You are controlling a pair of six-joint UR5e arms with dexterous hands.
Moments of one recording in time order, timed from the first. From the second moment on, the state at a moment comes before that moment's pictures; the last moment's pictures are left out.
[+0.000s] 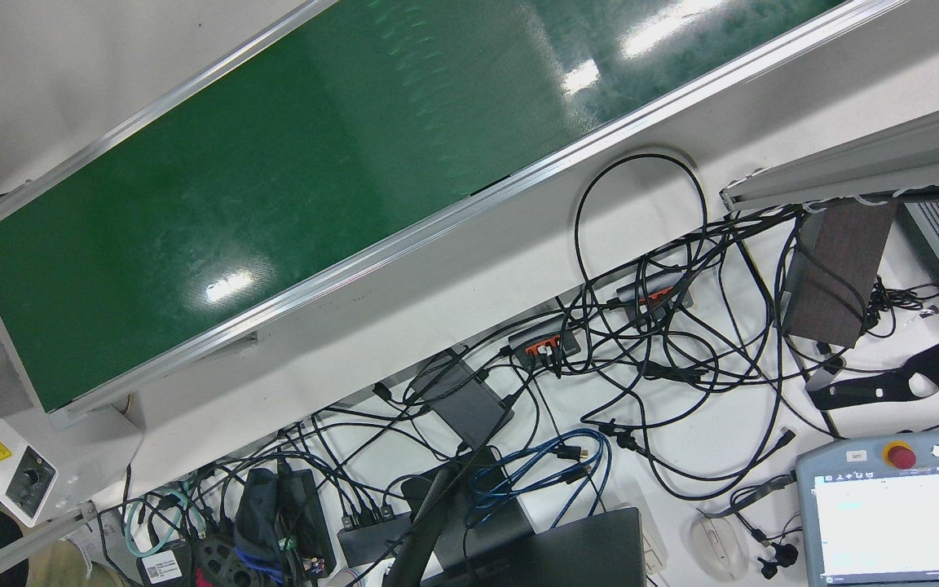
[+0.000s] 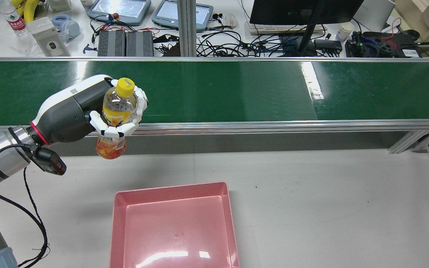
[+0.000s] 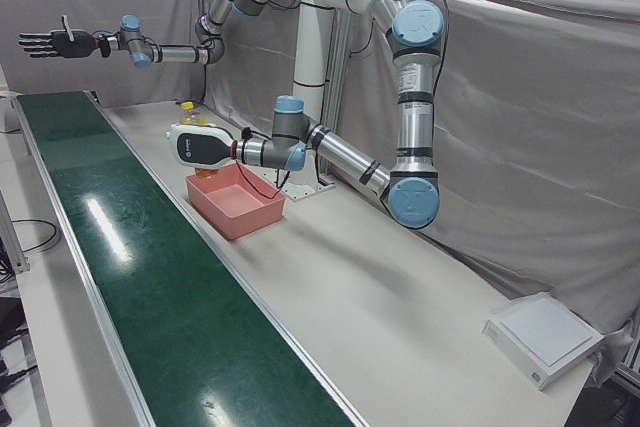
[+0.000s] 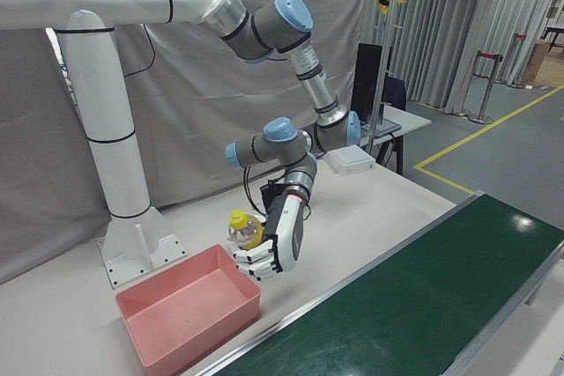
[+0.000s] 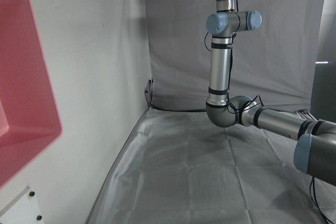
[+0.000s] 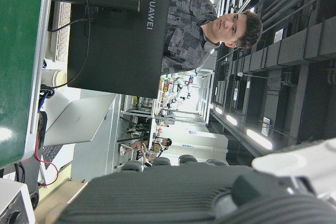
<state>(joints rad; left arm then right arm) -0.69 -1.98 -2.15 0.48 1.42 0.45 1.59 -1.56 1.65 -3.27 -1.58 -0.10</state>
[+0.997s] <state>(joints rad) -0.41 -1.97 -2.19 0.55 1.39 0.57 1.59 -1.56 1.65 -3.27 -1.58 -0.10</state>
